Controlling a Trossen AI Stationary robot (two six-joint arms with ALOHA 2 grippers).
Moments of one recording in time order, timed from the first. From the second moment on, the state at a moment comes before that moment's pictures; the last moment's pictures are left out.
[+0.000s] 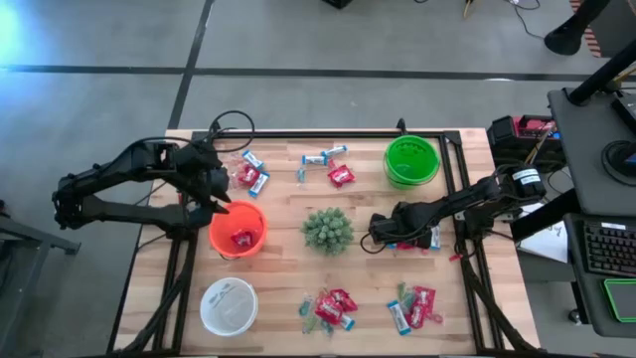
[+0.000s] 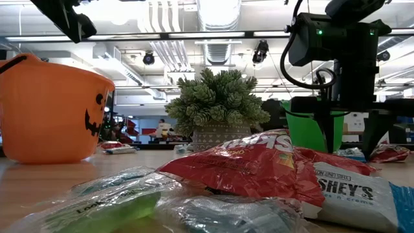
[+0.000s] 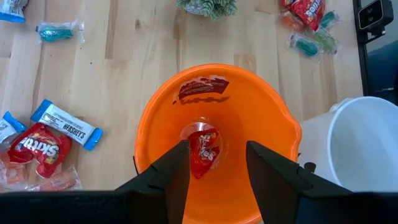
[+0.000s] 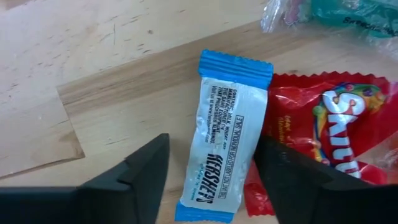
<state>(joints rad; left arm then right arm) 0.27 0.90 1.13 -1.31 0.27 0.14 0.15 1.58 0.79 -0.73 0.13 2.02</state>
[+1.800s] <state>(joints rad) 0.27 0.99 1.20 -1.21 0.16 -0.23 -0.38 1.02 1.01 -0.96 0.39 1.04</state>
